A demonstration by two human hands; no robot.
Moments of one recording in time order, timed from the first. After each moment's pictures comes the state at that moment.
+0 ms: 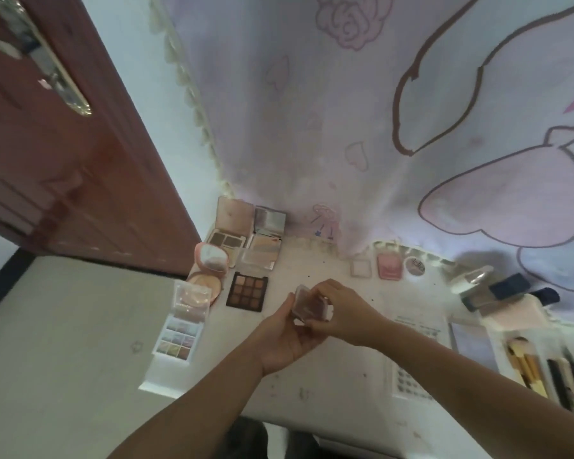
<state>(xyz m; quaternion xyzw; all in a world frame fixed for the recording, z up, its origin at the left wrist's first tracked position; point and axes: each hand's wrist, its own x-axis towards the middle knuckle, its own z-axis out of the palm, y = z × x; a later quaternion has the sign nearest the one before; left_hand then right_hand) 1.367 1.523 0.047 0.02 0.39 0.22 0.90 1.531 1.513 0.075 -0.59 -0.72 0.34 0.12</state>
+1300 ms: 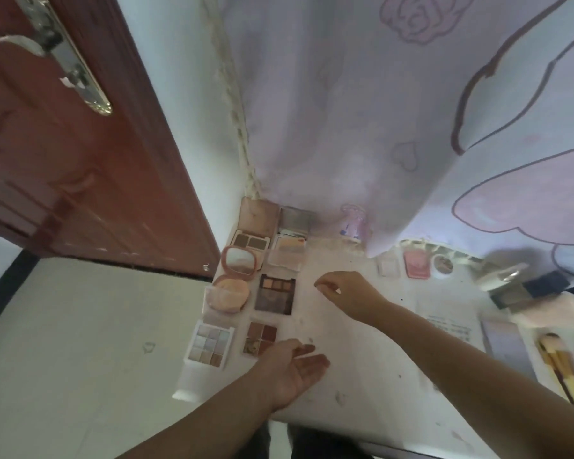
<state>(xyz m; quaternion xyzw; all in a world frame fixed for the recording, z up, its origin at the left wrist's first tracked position) 1.311 1.505 0.064 -0.04 0.55 0.16 0.82 1.489 1.559 0.058 -0.66 -0.67 0.33 0.06</state>
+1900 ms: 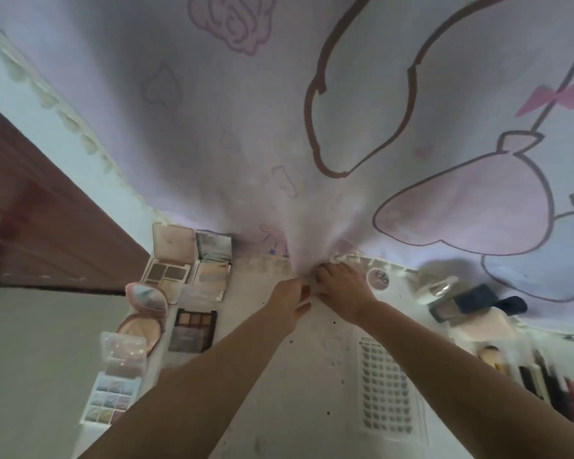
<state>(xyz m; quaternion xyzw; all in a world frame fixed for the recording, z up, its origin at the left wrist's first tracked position) 1.505 1.604 0.051 0.17 0.60 0.21 0.76 1.633 1.579 0.026 -0.67 -0.73 0.14 -0.06</state>
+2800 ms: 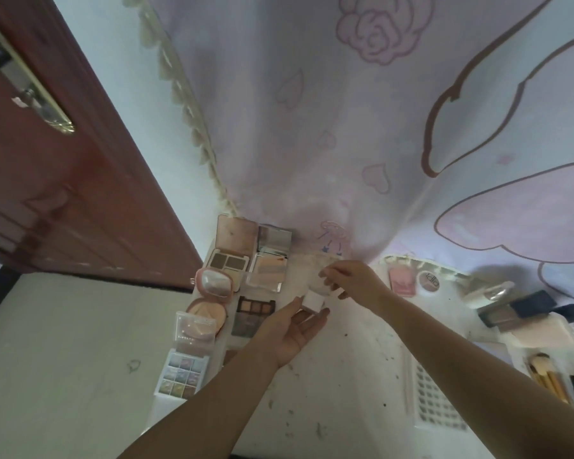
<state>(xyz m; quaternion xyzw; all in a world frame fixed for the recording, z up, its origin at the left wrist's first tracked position) 1.374 1.580 0.047 -0.05 0.44 0.28 0.85 1.544 1.600 0.056 -0.71 -0.47 0.47 0.25</state>
